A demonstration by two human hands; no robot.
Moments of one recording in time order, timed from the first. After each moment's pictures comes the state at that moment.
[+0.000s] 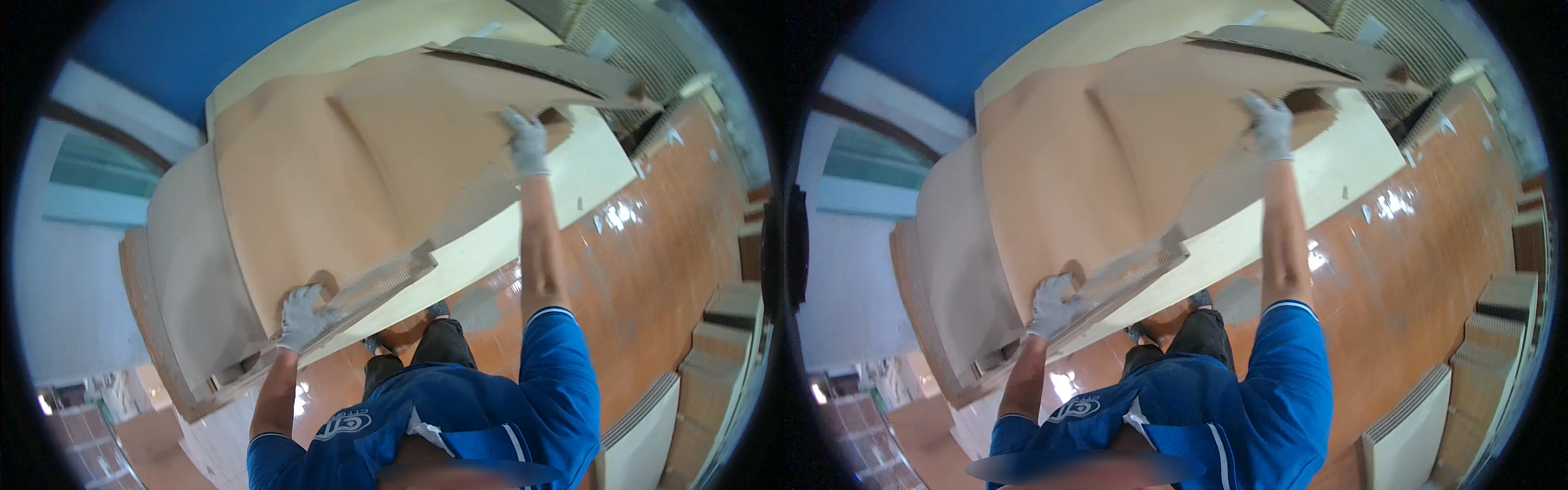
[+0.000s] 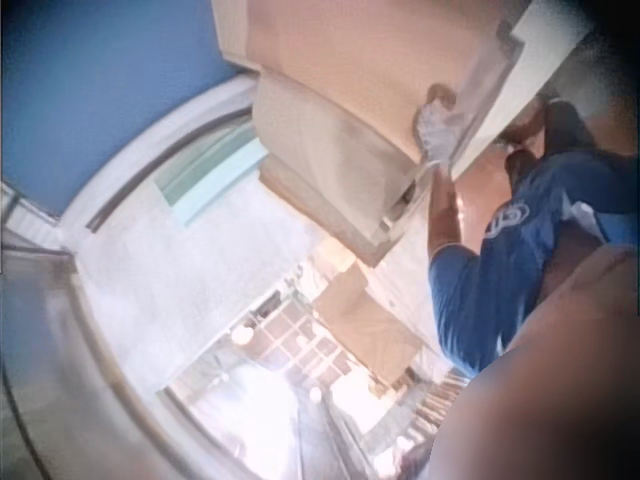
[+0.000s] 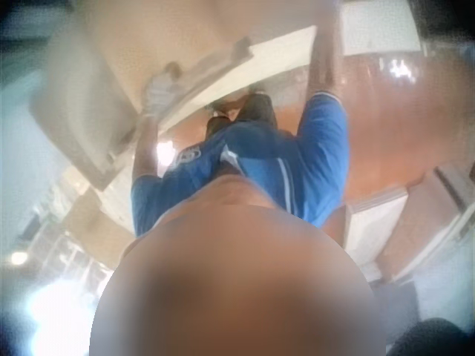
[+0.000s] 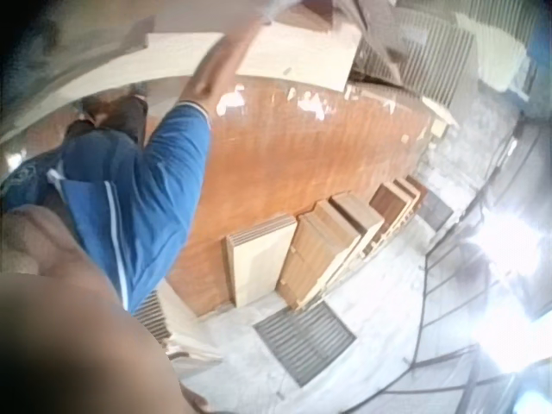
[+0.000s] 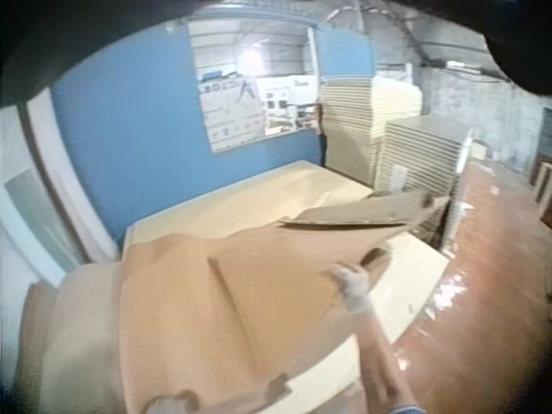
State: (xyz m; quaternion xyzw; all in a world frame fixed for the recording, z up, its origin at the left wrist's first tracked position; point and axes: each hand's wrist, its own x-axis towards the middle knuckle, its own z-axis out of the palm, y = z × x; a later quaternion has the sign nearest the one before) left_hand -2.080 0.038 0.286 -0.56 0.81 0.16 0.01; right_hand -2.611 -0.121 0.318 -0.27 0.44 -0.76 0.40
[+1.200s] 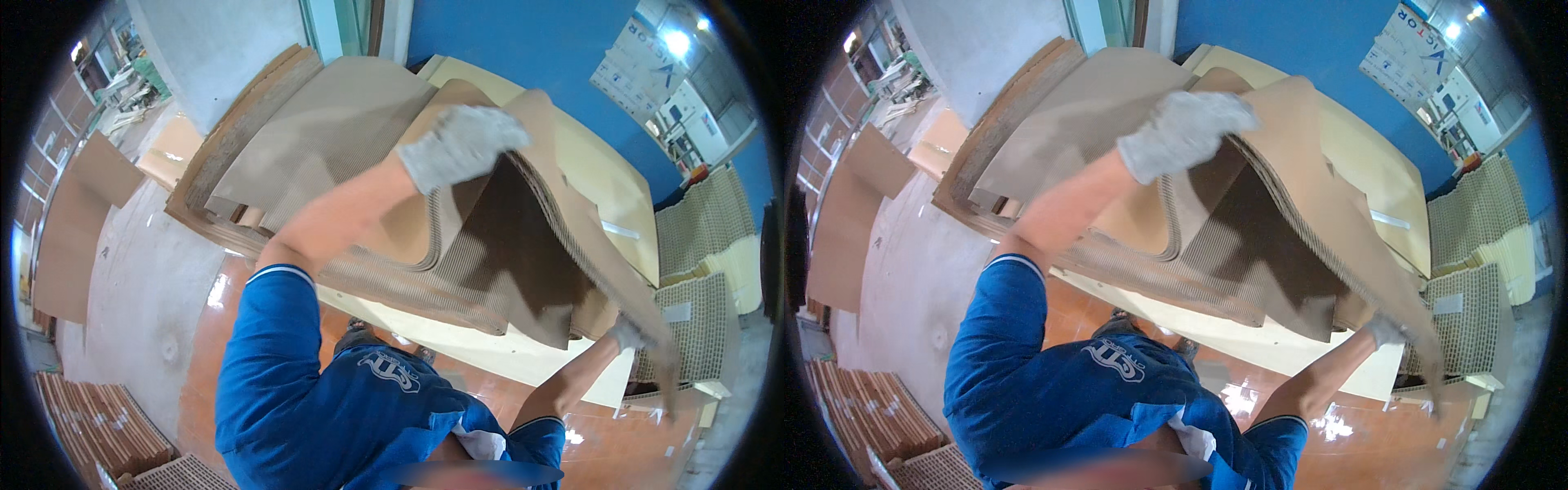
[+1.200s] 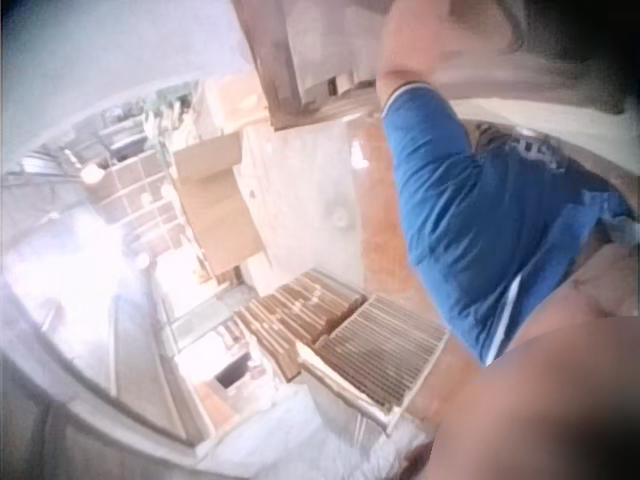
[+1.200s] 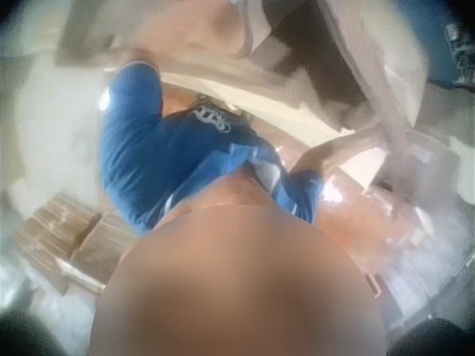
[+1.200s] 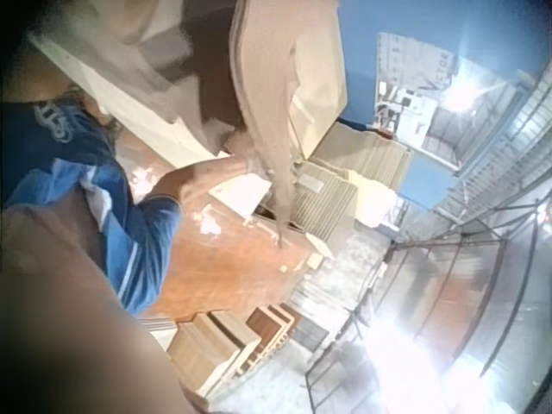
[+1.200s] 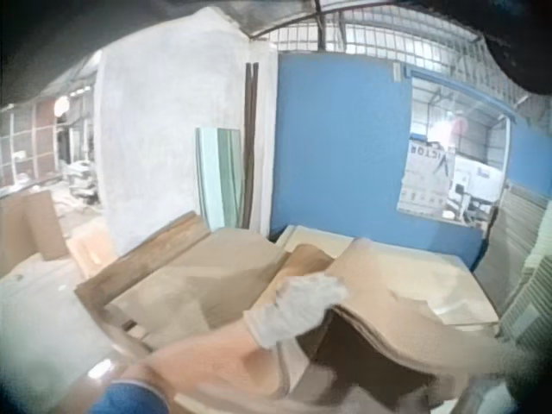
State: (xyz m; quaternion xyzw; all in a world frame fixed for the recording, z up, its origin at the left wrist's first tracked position) left_hand -2.015 -0.006 0.522 -0.39 0.80 -0.20 -0.42; right_hand -2.535 -0.044 0.413 -0.26 0.25 -0.86 0.36
